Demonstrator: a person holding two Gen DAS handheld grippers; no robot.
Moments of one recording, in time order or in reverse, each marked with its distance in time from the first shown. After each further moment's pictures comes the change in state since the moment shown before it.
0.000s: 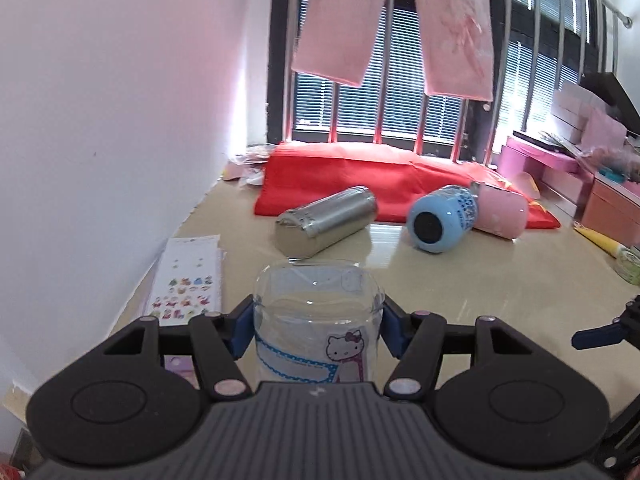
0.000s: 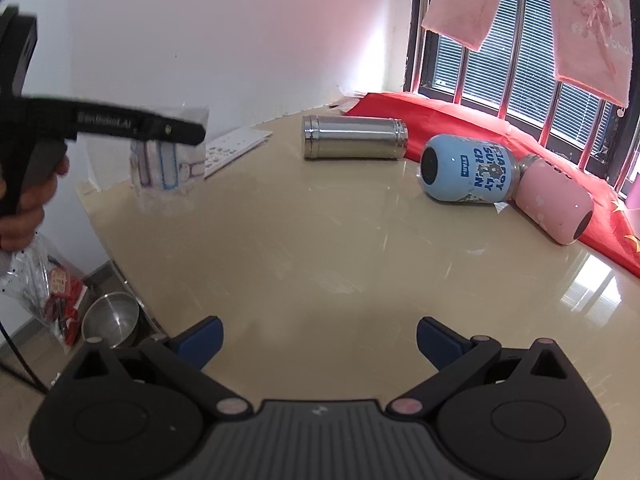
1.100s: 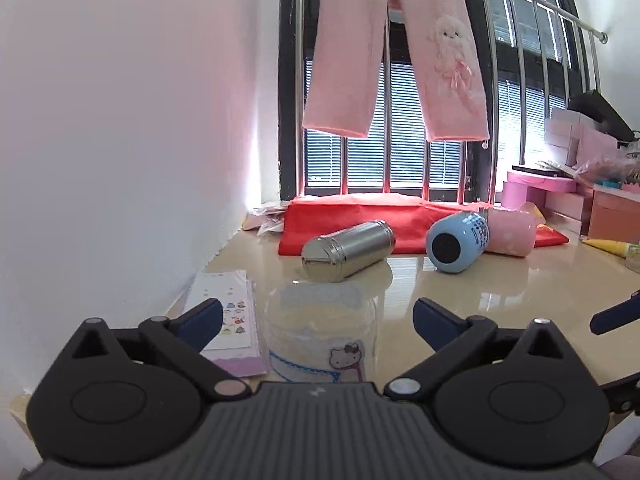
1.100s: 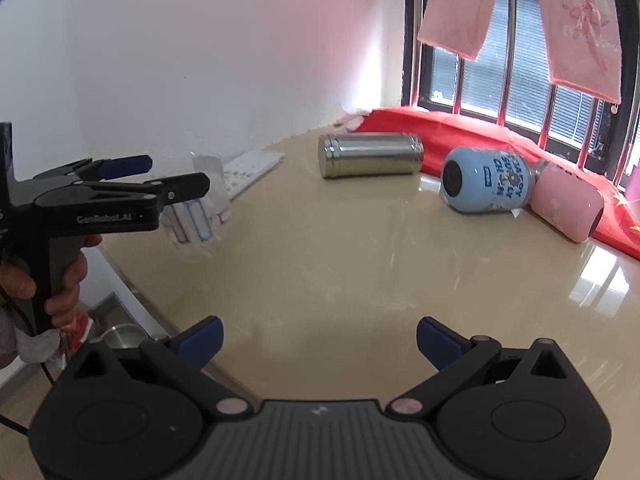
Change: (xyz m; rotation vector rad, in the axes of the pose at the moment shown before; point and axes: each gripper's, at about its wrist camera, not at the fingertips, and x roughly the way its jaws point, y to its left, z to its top) left arm -0.024 0.027 -0.055 0.058 -0.233 0.018; right arm 0.001 0.040 0.001 0.063 -0.077 -0.011
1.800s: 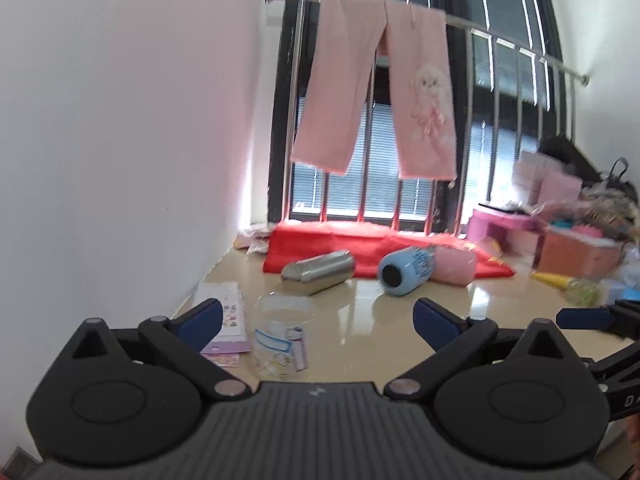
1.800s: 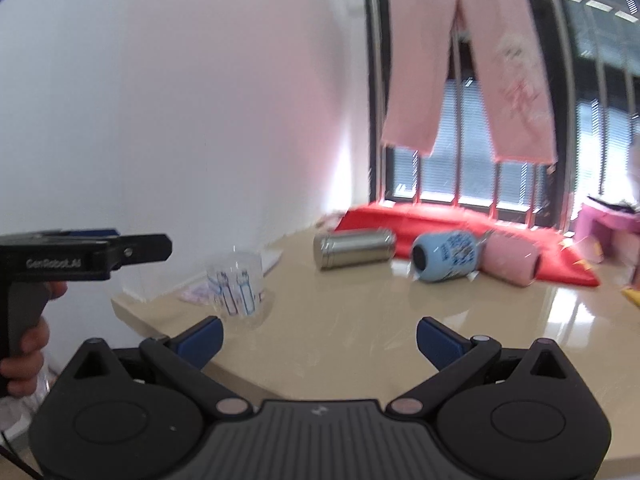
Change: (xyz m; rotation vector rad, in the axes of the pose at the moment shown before) left arm -0.142 -0.019 0.022 -0.065 -0.053 -0.051; right arm -0.113 0.053 -0.041 0.074 -0.336 -0.113
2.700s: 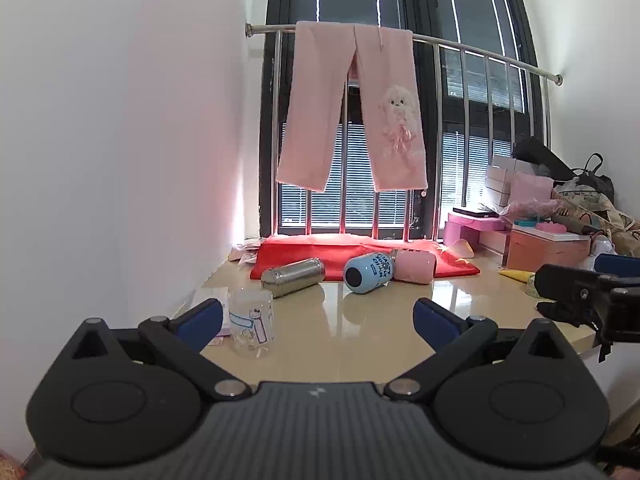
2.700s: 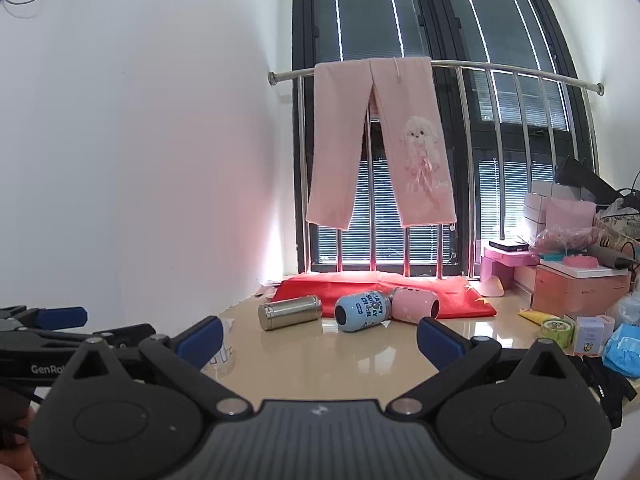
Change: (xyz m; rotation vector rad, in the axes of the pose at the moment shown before) left arm -0.104 -0.074 -0.005 0.054 -0.032 0.022; right arm -0.157 0.024 0.000 0.064 -0.201 -0.221
